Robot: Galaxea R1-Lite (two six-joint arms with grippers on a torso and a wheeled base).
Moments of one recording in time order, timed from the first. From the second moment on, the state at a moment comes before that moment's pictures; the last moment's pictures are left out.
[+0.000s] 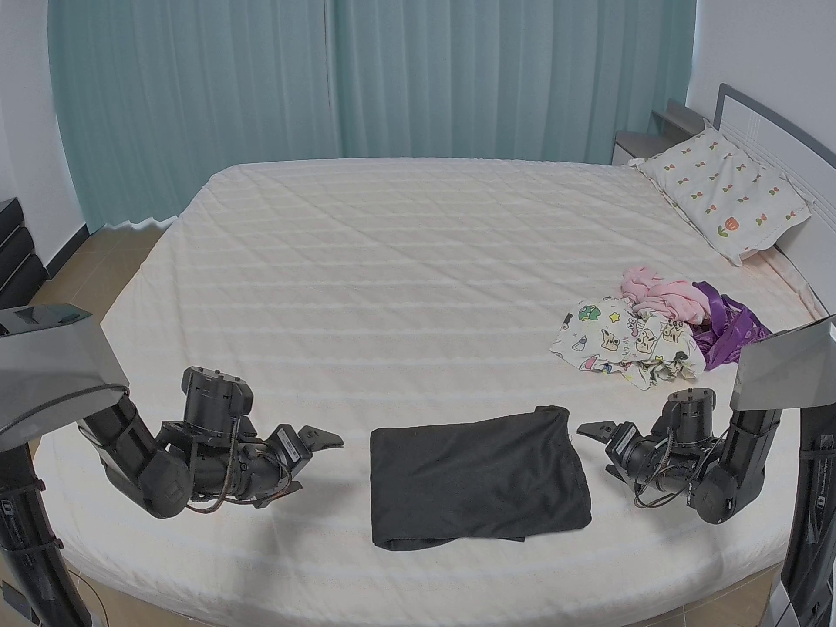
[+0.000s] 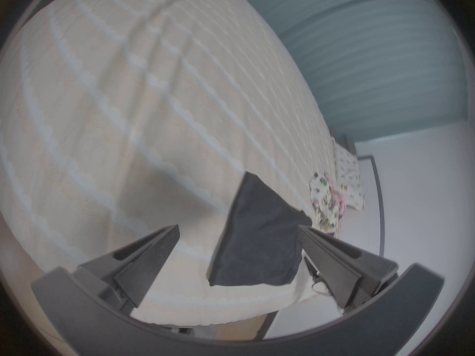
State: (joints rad) left arm -0.30 2.07 -0.57 -0.76 -0.27 -0.99; right arm 0.21 2.32 -0.43 -1.30 0.15 0.97
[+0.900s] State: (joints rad) left arm -0.46 2.26 -0.70 -0.87 -0.17 -0.94; right arm 0.27 2.43 -0.49 -1.37 0.19 0.65
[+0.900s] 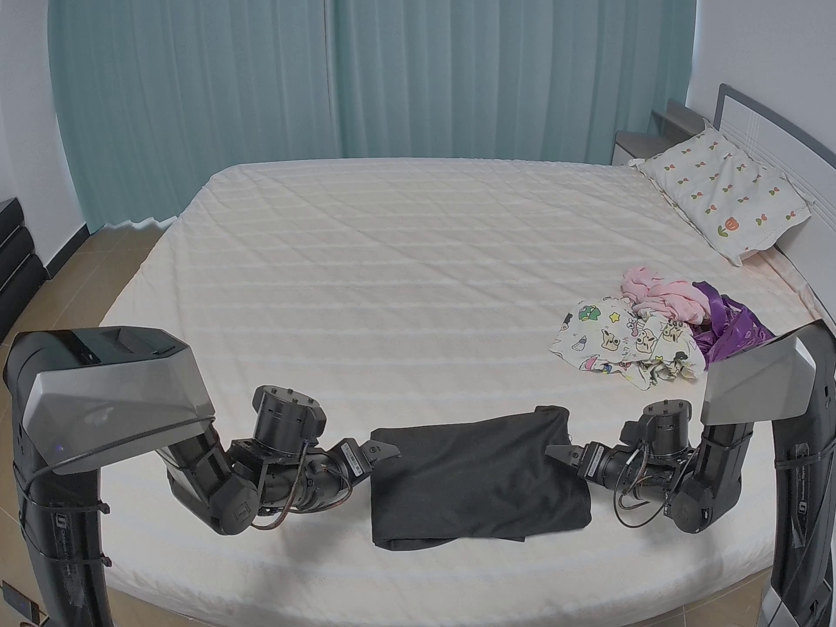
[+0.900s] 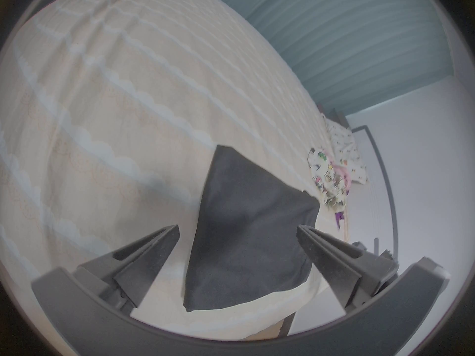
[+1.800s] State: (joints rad) left arm -0.38 2.22 -0.64 -0.93 -0.19 -0.99; right arm 0.38 2.46 -0.78 -1.00 0.28 0.45
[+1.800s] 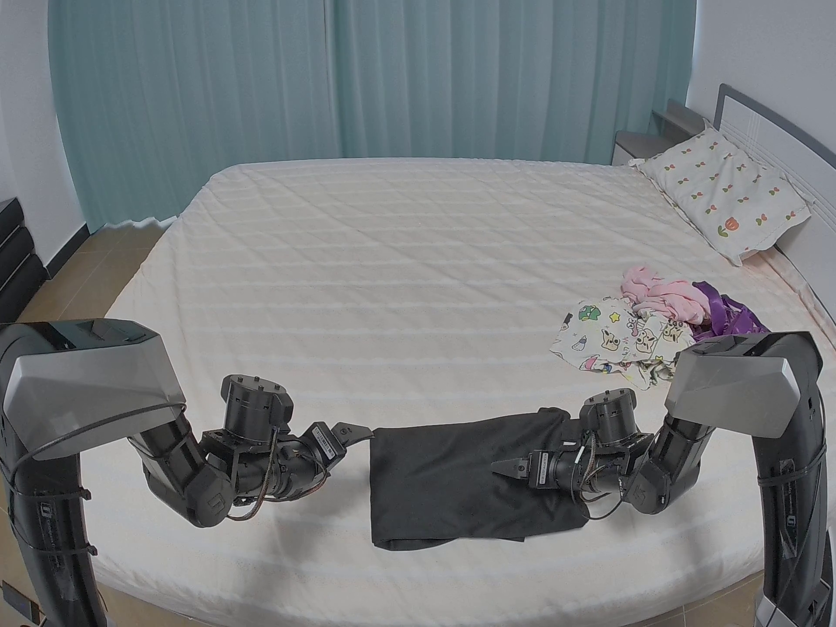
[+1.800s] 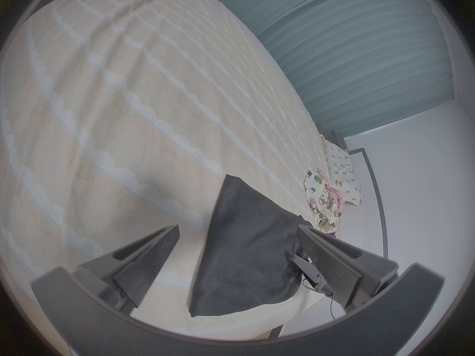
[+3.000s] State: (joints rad) left arm -0.37 2.19 -0.64 -0.93 -0.21 -1.09; right arm 0.33 2.37 -0.62 -1.04 0.40 0.54
